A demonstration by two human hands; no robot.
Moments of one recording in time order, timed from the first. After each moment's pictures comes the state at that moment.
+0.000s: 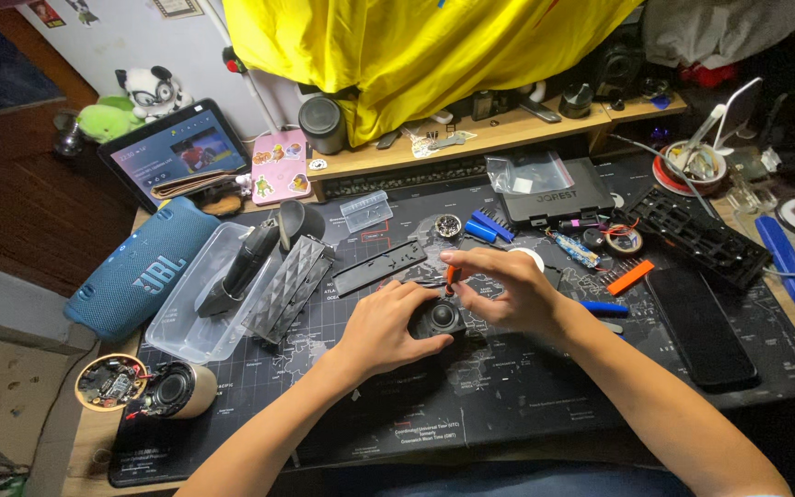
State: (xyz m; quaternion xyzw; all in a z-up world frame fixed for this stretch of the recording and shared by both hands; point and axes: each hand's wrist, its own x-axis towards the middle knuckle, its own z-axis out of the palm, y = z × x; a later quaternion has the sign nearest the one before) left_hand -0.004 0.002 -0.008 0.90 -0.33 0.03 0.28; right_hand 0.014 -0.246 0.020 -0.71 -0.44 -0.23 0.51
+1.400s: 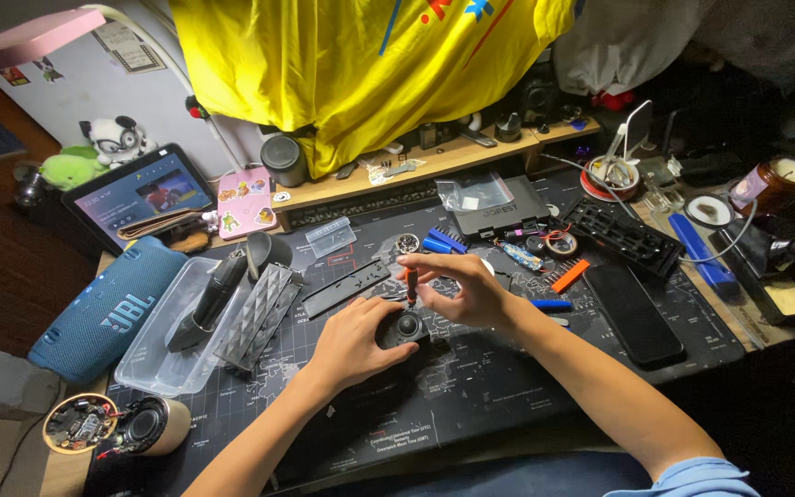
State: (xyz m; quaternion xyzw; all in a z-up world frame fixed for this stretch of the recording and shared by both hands) left_hand -0.007 0.002 -0.001 0.90 -0.33 0.01 0.29; right_hand 0.011 -0.248 0.027 -0.70 -0.42 -0.21 0.54
